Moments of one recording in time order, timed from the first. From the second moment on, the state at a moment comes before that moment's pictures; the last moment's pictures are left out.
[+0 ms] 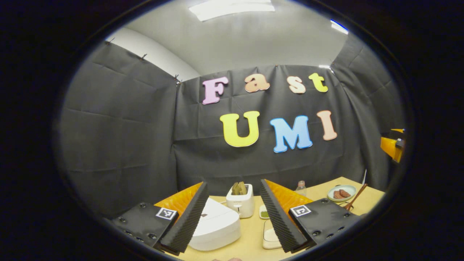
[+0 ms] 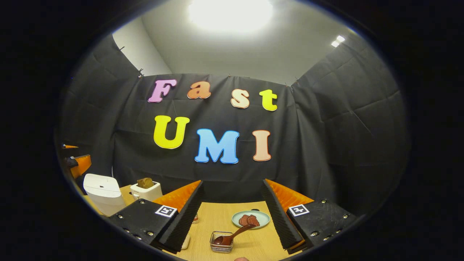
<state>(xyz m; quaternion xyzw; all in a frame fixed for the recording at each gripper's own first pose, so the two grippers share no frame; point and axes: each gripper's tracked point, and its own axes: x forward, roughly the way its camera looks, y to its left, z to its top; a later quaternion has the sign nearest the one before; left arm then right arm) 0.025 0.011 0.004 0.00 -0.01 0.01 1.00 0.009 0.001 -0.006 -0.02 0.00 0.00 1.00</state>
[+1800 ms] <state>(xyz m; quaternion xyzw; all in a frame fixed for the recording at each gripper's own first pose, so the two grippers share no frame) 0.121 0.085 -0.044 -0.04 0.02 -0.01 1.00 -0.001 0.022 -0.009 -0.04 0.00 -0.04 1.00</state>
